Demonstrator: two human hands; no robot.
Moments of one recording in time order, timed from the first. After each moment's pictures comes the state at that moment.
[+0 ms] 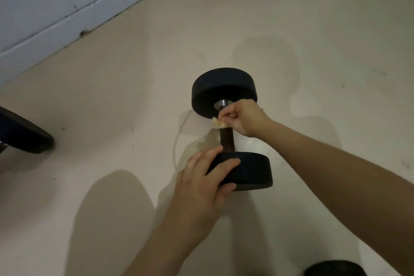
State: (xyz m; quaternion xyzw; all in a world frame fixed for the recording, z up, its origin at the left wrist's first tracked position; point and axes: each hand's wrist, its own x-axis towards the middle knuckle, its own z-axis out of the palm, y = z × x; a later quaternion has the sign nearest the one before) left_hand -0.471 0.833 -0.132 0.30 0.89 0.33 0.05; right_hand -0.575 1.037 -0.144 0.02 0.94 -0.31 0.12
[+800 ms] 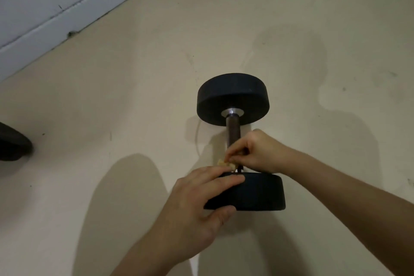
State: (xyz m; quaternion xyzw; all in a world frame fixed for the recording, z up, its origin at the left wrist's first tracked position) left_hand -0.476 0.894 -0.117 0.32 0.86 0.38 0.13; right_hand -0.523 1.112 -0.144 -0.11 0.90 -0.36 0.22
